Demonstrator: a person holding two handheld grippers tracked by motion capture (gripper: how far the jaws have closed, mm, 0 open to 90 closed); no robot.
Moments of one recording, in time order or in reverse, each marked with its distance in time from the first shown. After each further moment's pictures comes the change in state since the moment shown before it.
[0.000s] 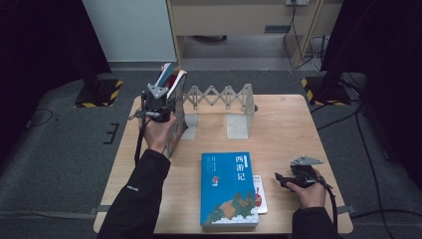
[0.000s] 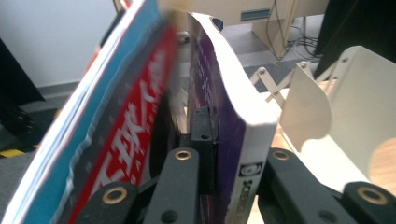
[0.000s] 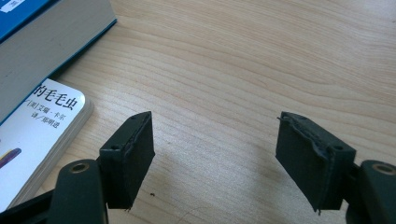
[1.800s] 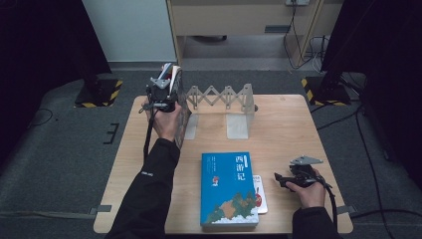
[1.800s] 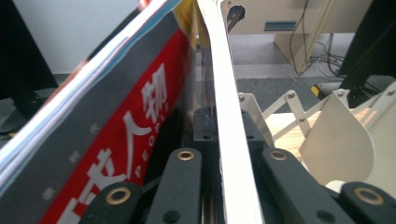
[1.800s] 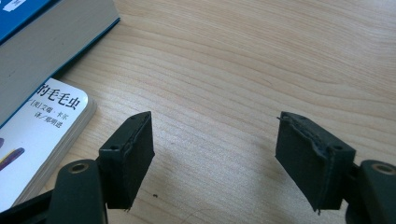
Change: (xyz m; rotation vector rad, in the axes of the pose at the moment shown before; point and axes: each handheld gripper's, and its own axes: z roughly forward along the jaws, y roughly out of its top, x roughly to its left) left arm 0.002 0.011 0.045 -0.019 0.109 -0.095; right arm -0.001 0.001 0.002 0.006 0.019 0.008
